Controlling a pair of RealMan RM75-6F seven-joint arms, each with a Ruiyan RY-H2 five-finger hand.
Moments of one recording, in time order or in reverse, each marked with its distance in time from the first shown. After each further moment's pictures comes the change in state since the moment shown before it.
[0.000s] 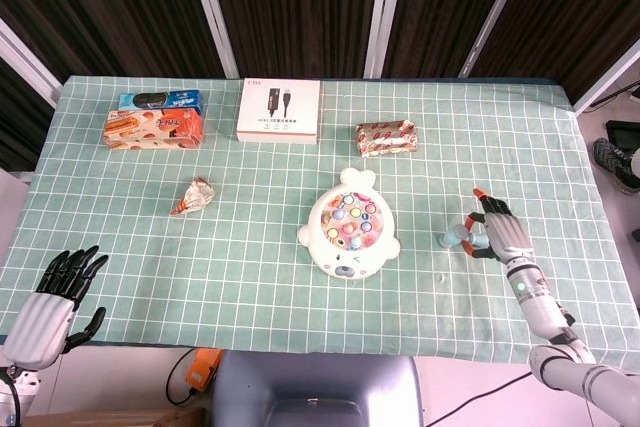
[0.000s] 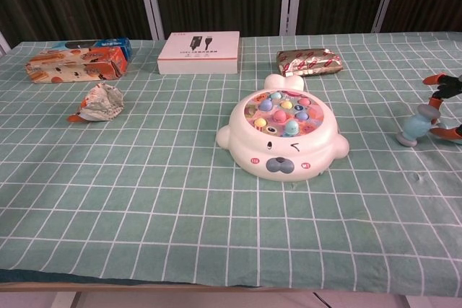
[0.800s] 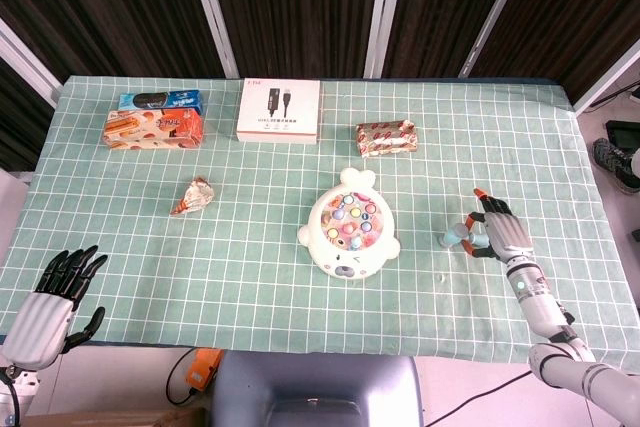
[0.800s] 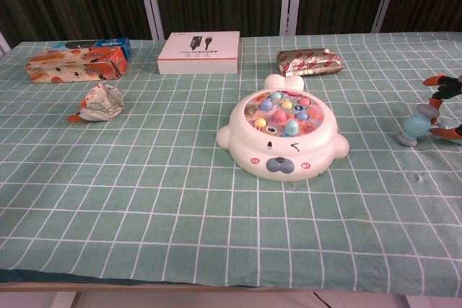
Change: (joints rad) left arm 0.002 0.001 0.000 0.001 0.002 0.005 -0.003; right arm 0.005 0.001 0.001 0.002 0.016 -0.020 -0.010
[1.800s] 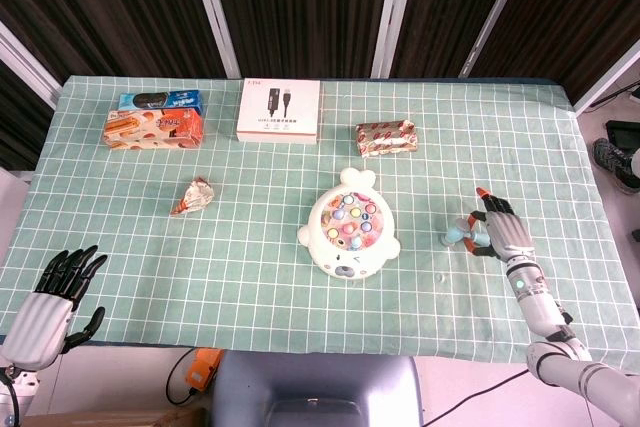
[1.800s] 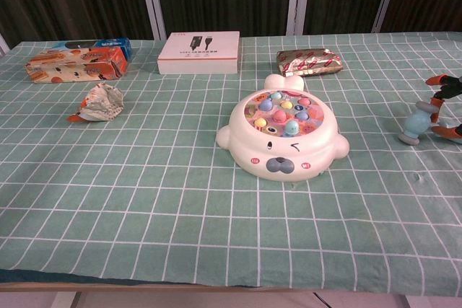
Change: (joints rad) left arm 0.001 0.001 -0.001 0.001 0.002 0.004 -0.004; right arm 0.001 -0.016 0.011 0.010 0.036 -0.003 -0.049
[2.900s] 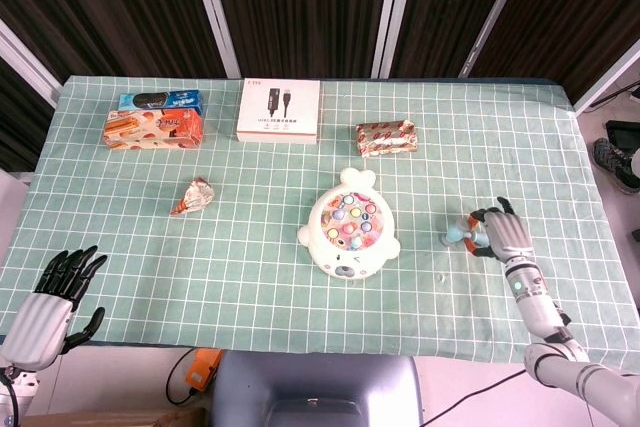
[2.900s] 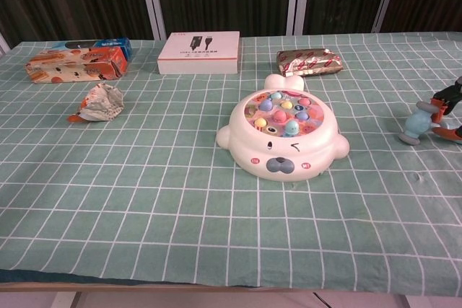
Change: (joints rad) left arm 0.000 0.001 0.002 0.001 0.003 0.000 -0.003; right arm -0.003 -0.013 -0.005 0.005 0.006 0.024 -0.081
